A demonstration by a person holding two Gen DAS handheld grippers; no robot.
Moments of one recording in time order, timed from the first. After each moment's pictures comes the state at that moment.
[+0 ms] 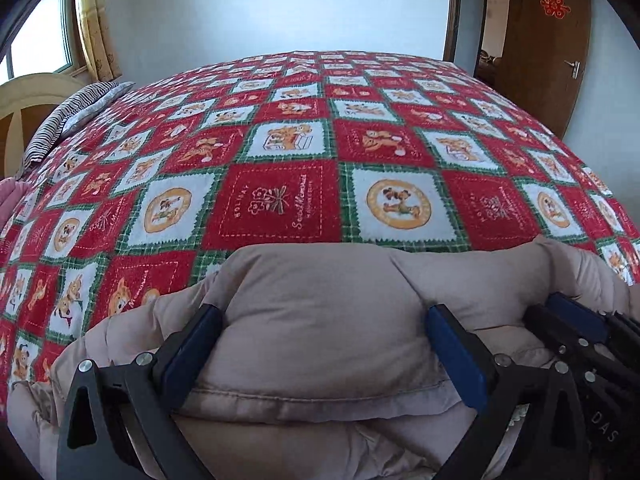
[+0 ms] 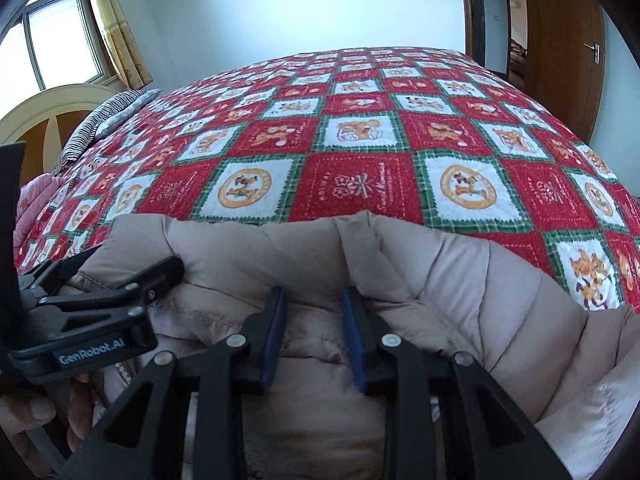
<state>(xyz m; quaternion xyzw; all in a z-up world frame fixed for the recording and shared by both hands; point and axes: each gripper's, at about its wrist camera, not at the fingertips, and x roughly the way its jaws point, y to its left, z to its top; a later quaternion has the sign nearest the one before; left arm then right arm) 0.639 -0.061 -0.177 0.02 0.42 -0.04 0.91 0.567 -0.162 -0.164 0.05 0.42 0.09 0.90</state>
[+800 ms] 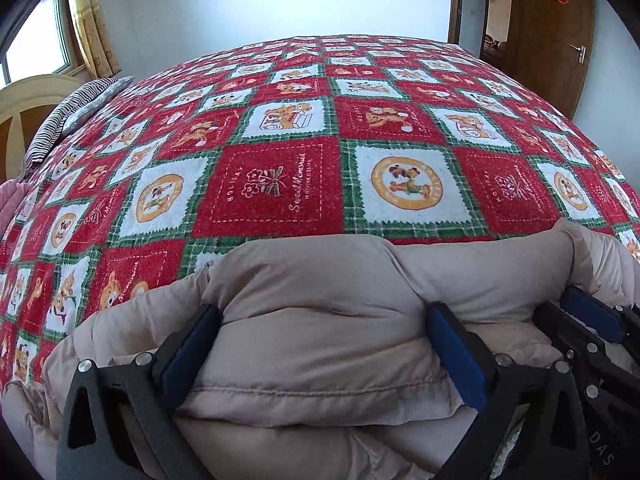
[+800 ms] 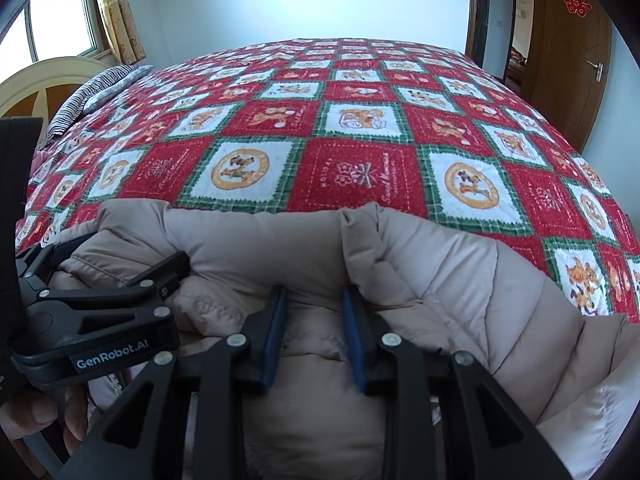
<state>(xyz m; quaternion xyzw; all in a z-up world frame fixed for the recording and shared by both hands) 0.645 -0.064 -0.193 0.03 0.44 -0.03 0.90 0.572 -0.147 -0.170 0.00 0.44 0.07 0.90</state>
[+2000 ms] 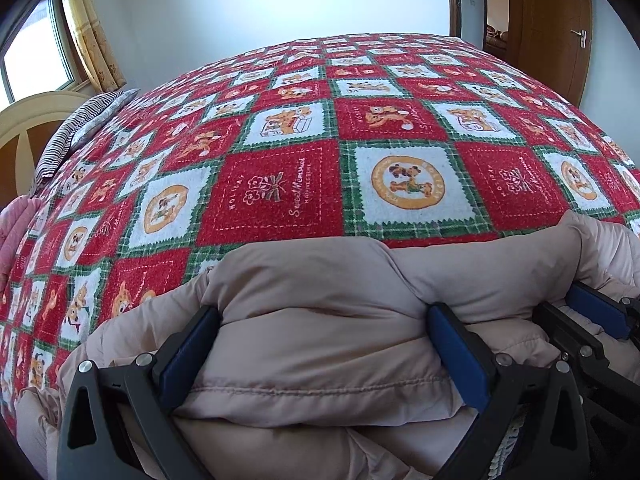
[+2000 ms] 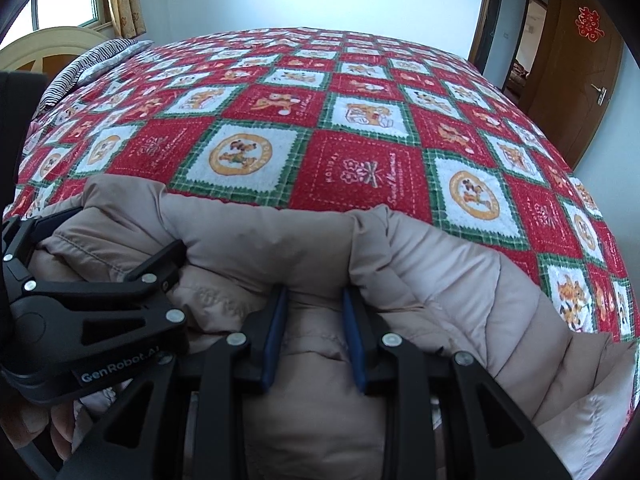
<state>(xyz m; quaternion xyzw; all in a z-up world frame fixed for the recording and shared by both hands) 0.646 -0.072 -0.194 0.07 0.44 -0.01 0.90 0.577 -0.132 -0.172 -0.05 0.46 0.05 0.89</state>
